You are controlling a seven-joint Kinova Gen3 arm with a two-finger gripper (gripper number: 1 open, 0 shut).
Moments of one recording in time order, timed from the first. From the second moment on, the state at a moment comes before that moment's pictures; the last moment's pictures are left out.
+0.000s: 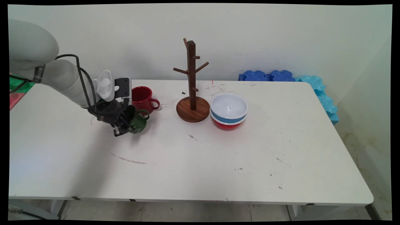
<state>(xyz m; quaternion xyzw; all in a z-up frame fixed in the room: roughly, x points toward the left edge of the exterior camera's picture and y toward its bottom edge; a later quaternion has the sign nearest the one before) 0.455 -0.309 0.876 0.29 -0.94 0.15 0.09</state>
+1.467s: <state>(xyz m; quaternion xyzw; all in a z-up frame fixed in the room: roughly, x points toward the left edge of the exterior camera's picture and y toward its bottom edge) 0.458 -0.334 0.846 0.30 -0.94 0.13 0.07</state>
